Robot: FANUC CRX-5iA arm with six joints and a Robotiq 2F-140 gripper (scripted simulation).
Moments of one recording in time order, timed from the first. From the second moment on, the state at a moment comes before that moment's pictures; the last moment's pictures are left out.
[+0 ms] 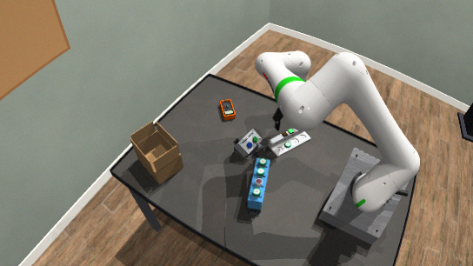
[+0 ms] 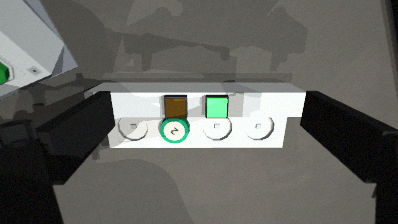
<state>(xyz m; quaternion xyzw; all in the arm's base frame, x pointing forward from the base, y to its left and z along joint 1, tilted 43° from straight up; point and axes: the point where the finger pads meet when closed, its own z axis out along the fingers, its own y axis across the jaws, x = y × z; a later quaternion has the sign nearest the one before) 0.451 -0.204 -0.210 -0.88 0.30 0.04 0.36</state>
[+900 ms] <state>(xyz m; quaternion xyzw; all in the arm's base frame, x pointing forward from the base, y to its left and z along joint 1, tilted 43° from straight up) 0.415 -0.197 -0.125 -0.88 0.30 0.04 0.36</state>
